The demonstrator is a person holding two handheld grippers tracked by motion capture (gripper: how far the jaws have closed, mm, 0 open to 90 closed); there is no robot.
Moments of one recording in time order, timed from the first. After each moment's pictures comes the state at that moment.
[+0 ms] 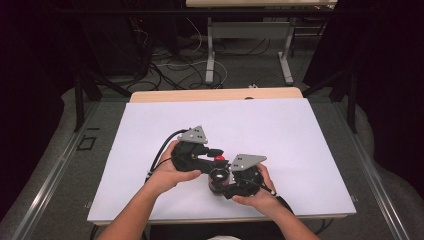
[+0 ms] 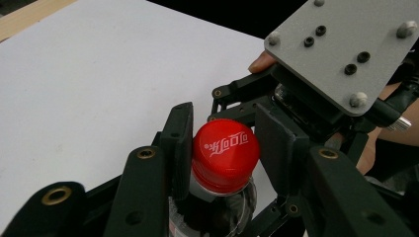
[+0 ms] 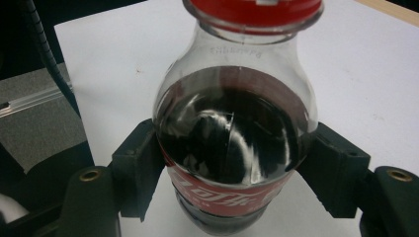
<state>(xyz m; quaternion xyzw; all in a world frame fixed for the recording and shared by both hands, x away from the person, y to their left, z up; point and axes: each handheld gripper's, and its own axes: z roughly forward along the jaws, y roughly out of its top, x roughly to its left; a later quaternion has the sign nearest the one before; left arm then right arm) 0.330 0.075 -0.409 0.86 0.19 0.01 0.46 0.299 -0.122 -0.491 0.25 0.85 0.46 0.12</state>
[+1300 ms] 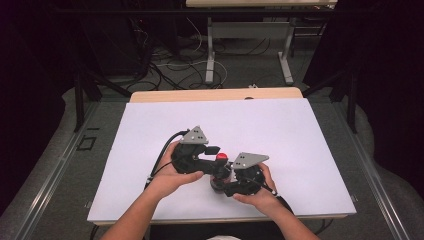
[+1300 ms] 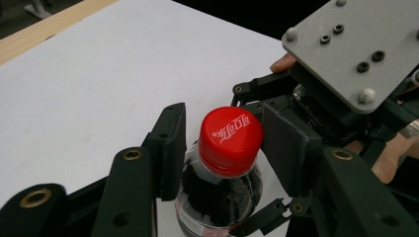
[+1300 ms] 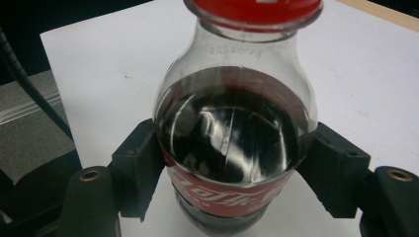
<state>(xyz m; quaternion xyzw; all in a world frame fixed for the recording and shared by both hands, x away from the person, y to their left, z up) 0.322 0.072 -0.408 0.86 0.23 0.05 0.46 0.301 -0.125 -0.491 0.26 0.84 0.46 0.13</state>
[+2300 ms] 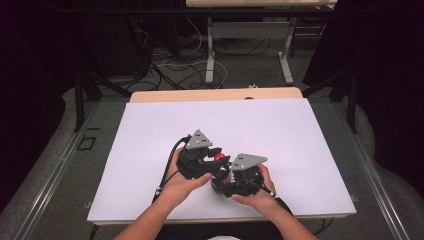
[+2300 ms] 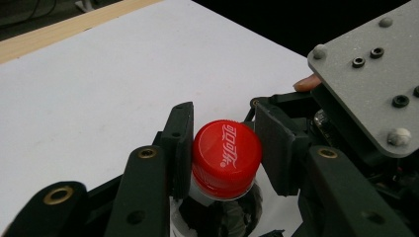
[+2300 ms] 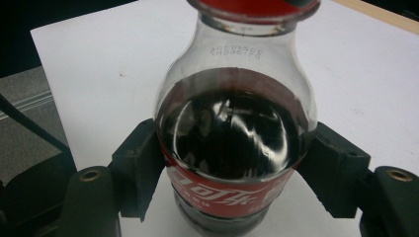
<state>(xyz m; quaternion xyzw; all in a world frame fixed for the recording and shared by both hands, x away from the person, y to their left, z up) 0.308 0.059 -0.414 0.82 0.31 0.09 0.47 0.298 -0.121 -0.492 0.27 0.84 0.46 0.14</state>
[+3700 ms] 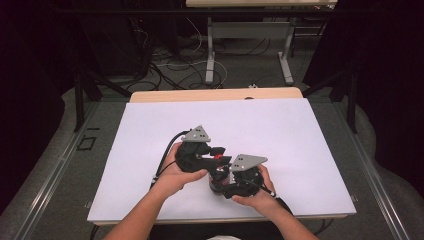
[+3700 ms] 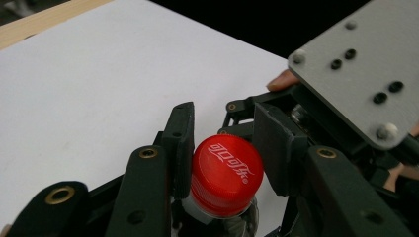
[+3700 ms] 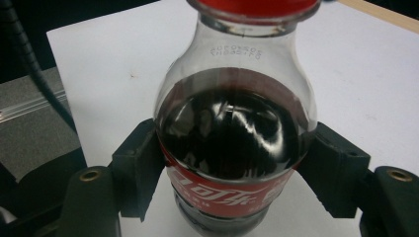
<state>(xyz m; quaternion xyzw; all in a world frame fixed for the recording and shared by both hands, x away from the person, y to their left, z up) 0.325 0.064 -0.412 0.84 0.26 0.03 0.47 0.298 -0.122 -0.492 0.26 0.84 0.46 0.13</state>
